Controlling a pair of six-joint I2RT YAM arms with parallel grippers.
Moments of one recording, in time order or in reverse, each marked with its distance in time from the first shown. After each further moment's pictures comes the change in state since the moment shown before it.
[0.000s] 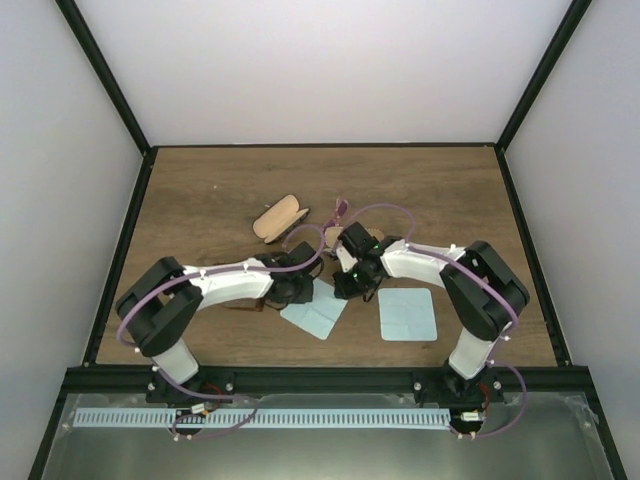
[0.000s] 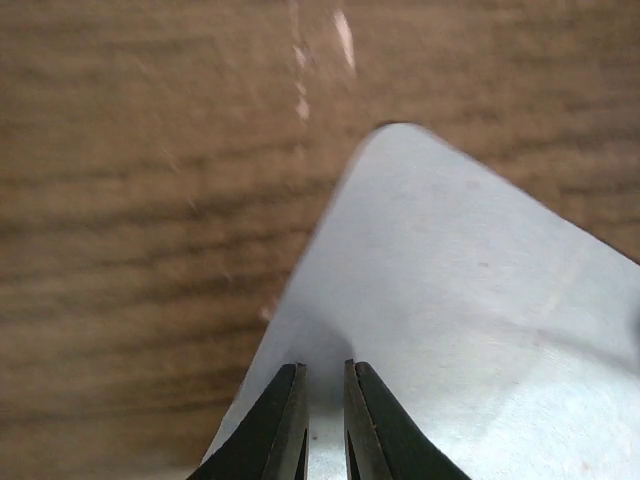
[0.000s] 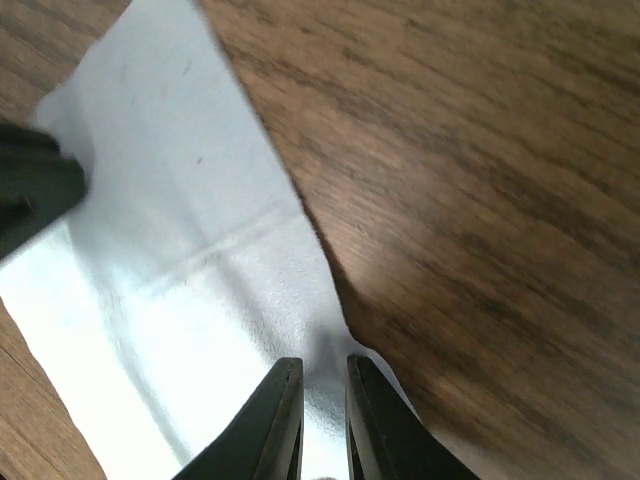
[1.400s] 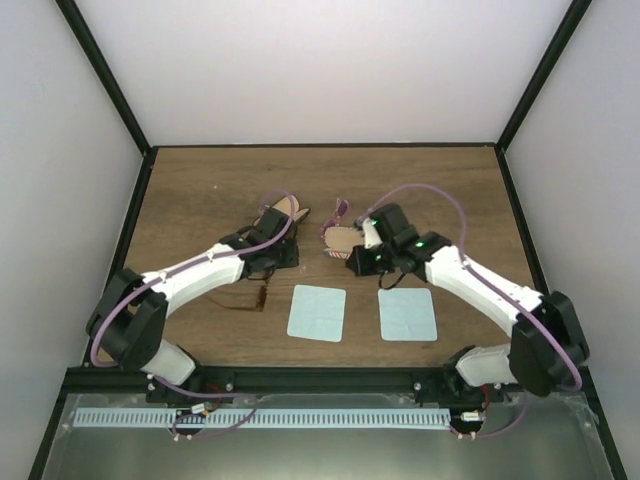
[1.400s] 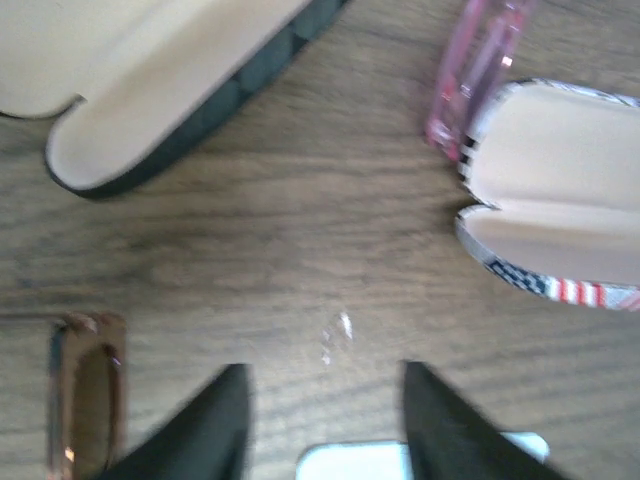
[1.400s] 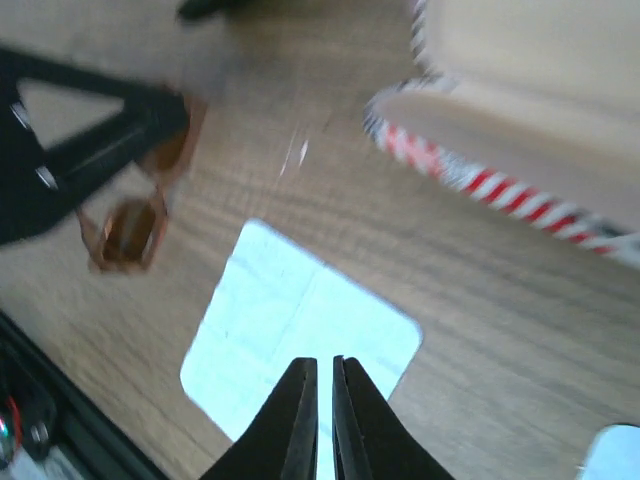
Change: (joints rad) left arm 0.224 -0.129 0.060 0.081 -0.007 0.151; right arm -0.126 -0.430 -0.018 -0.051 0.031 0.164
